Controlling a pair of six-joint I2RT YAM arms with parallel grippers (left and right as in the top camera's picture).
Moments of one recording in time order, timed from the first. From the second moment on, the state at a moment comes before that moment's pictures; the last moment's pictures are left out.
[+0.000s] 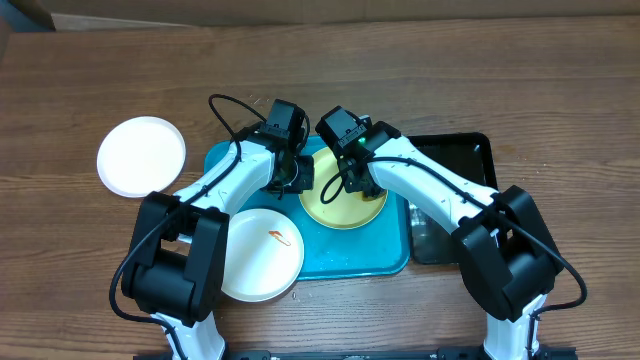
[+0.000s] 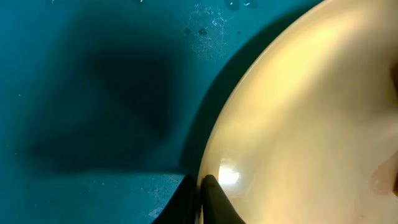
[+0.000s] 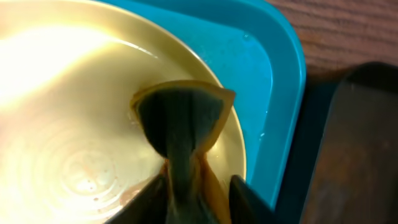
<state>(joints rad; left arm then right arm) -0.35 1.91 1.22 -0.66 0.13 -0.32 0.65 2.01 1.49 -0.89 0.30 0.37</state>
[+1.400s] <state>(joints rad) -0.34 1.91 1.22 -0.66 0.12 -0.32 0.51 2.01 1.38 -0.75 -0.22 0.51</state>
